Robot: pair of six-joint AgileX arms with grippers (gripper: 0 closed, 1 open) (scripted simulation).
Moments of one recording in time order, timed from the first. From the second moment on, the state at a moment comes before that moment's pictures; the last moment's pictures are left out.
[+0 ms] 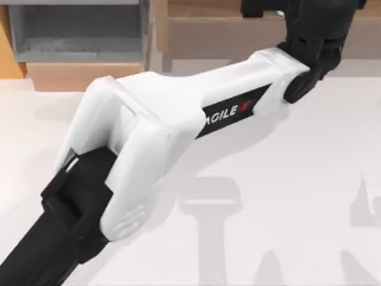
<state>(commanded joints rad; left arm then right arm) -0.86 2.62 2.27 0.38 -0.82 0.01 0.00 0.00 0.00 0.00 0.00 0.00</state>
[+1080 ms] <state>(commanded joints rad) -0.85 2.70 2.42 0.30 -0.80 0.01 0.00 0.00 0.00 0.00 0.00 0.00</state>
